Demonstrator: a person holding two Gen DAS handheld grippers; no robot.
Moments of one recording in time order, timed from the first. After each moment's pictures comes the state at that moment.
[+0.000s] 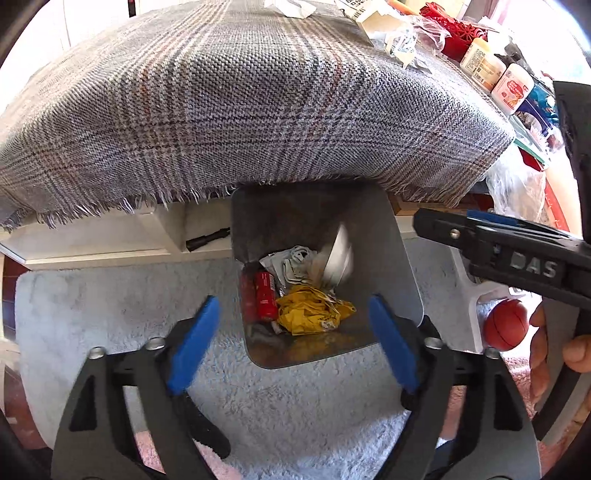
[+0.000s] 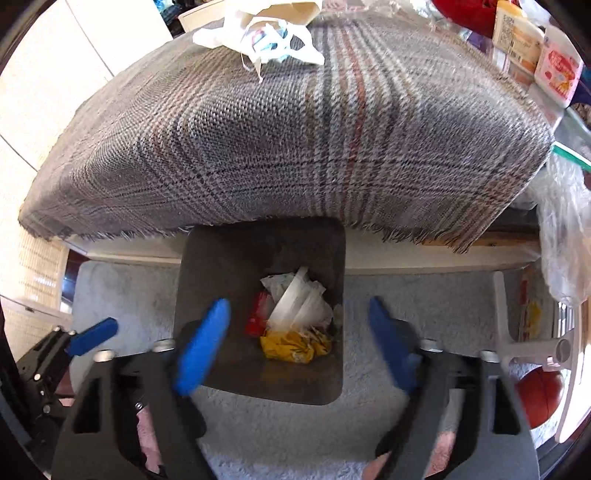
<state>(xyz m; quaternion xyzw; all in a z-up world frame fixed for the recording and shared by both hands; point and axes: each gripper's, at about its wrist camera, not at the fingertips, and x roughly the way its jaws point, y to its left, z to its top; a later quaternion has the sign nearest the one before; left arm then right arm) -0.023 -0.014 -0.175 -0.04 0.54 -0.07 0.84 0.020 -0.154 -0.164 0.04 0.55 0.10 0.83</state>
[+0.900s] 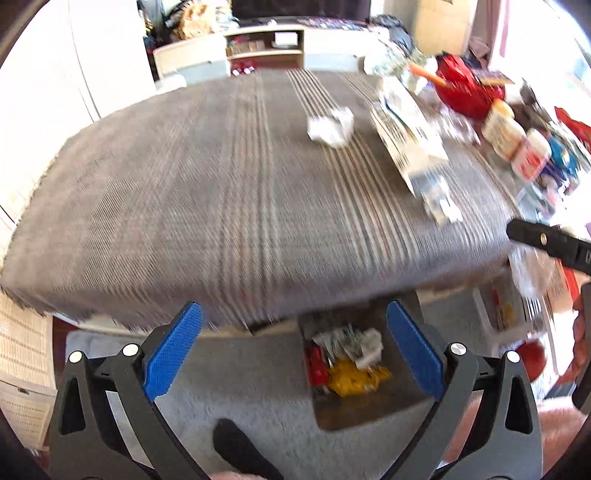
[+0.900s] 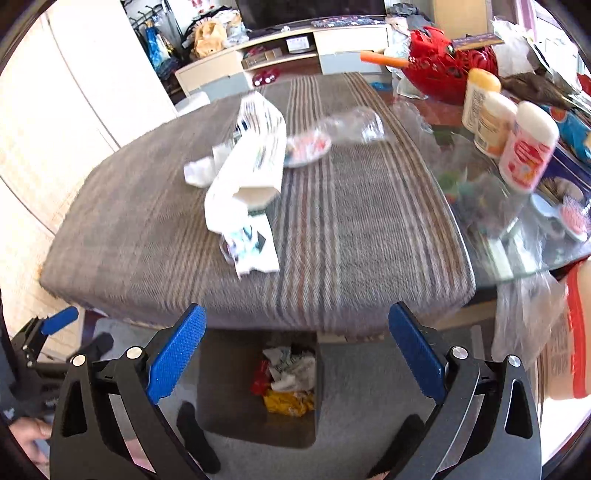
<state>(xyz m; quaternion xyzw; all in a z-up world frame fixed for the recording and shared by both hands) 0.054 0.017 -0.058 0.01 0.47 -0.01 0.88 0.077 -0.204 -0.061 0.09 0.48 0.10 0.87</state>
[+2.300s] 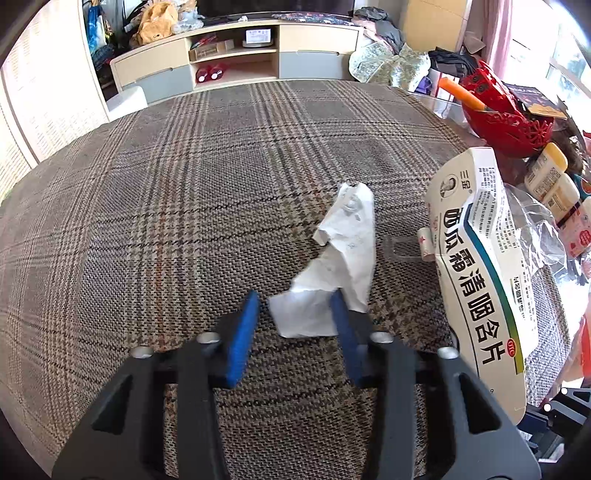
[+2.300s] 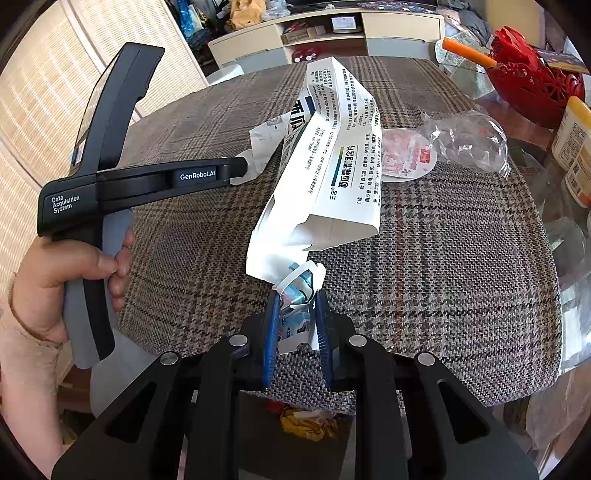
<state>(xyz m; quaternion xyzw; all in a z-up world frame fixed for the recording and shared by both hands) 0.274 -0.012 -0.094 0.02 0.47 -0.07 0.88 0.153 -0.138 -0.091 0.06 0.51 0.17 0.84</state>
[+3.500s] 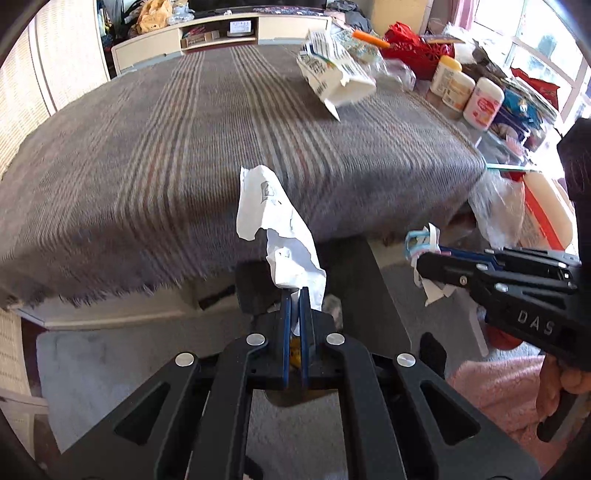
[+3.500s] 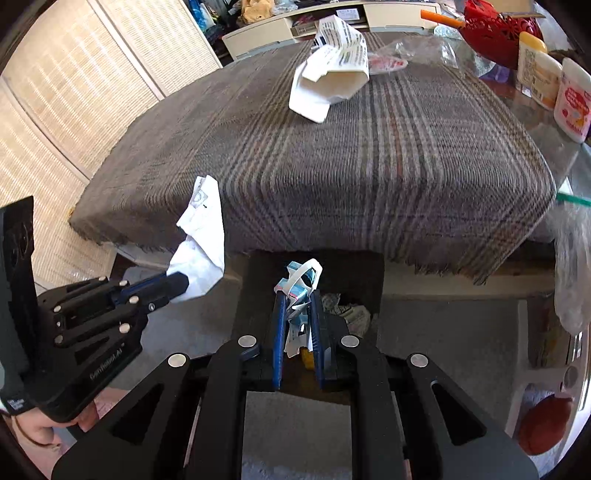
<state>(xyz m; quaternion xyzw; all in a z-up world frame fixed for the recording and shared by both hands) -0.002 -0.027 -0.122 0.02 0.48 -0.10 0.87 0.010 -0.155 -0.120 0.08 0.51 0.19 0.83</state>
